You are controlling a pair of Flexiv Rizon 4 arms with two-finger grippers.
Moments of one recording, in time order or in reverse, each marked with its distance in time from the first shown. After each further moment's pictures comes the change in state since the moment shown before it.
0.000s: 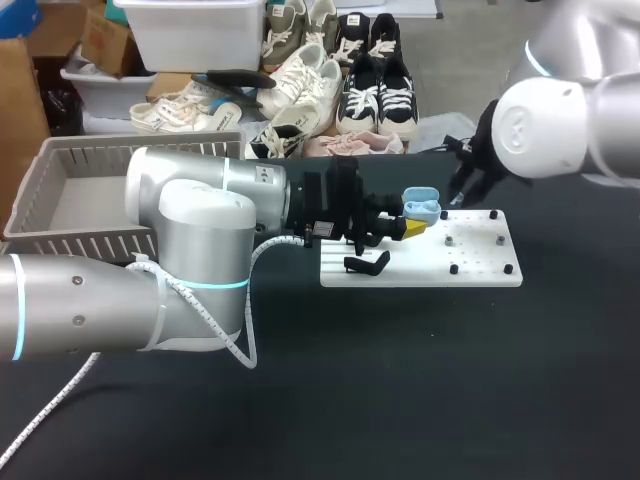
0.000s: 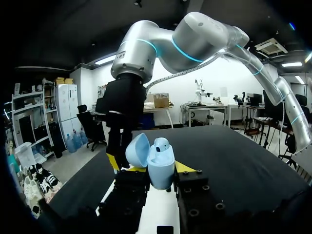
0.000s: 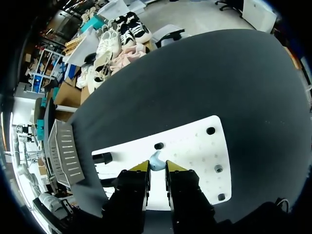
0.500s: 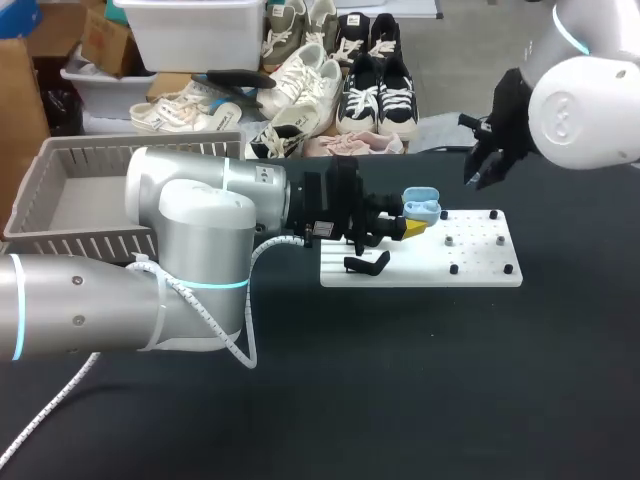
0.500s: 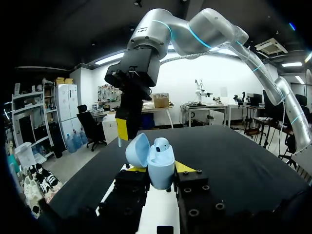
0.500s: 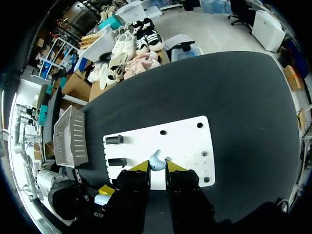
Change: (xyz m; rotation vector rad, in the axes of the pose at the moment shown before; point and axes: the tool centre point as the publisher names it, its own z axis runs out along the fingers) left arm 0.000 0.000 0.000 0.000 0.000 0.000; right arm 0.023 0.008 -0.066 0.014 -0.054 -0.150
